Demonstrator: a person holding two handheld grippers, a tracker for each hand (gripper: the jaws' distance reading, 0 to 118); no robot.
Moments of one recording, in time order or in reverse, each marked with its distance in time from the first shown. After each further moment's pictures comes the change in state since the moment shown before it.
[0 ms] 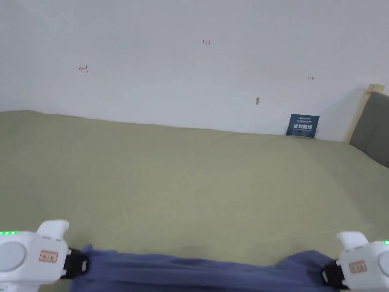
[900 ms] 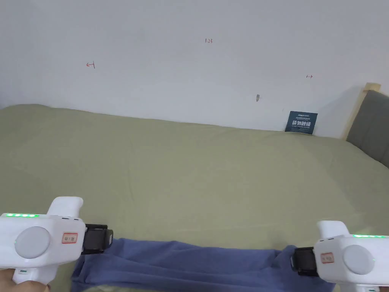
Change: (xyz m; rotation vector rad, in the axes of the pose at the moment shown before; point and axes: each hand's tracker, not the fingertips) left arm 0.072 -0.024 0.069 0.204 0.102 -0.056; right arm -0.075 -0.024 0.051 0.122 -0.094 -0.007
